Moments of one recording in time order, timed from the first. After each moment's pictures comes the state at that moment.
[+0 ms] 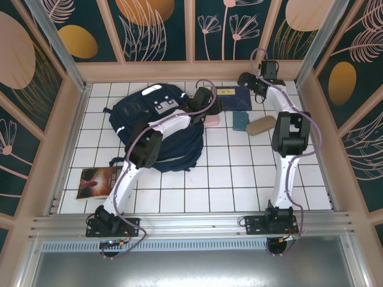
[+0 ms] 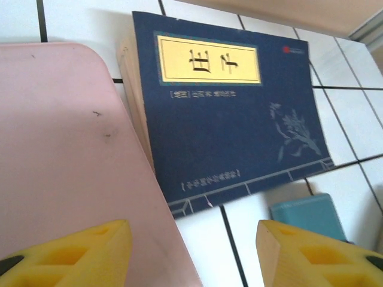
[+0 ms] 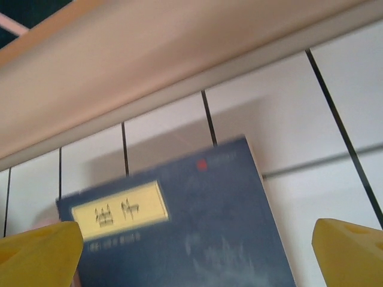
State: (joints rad) left arm -0.65 2.50 2.04 -0.11 0.01 -0.60; right arm 0.03 2.30 2.01 -0.42 -0.16 0.39
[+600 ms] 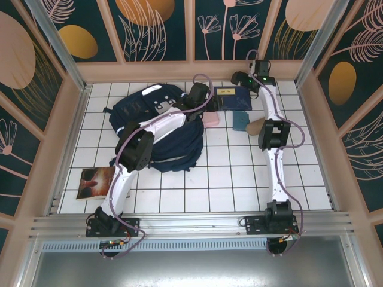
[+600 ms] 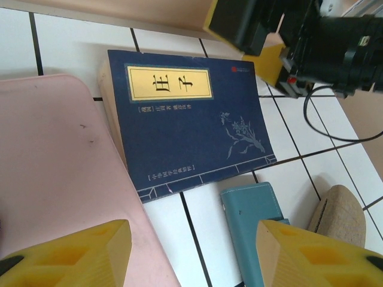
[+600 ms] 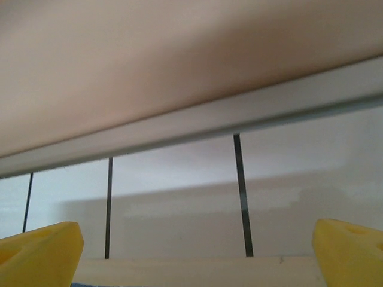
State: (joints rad) left arm -0.65 2.34 1.92 -0.11 0.05 -0.60; right arm 0.03 2.89 2.87 -0.73 -0.30 0.31
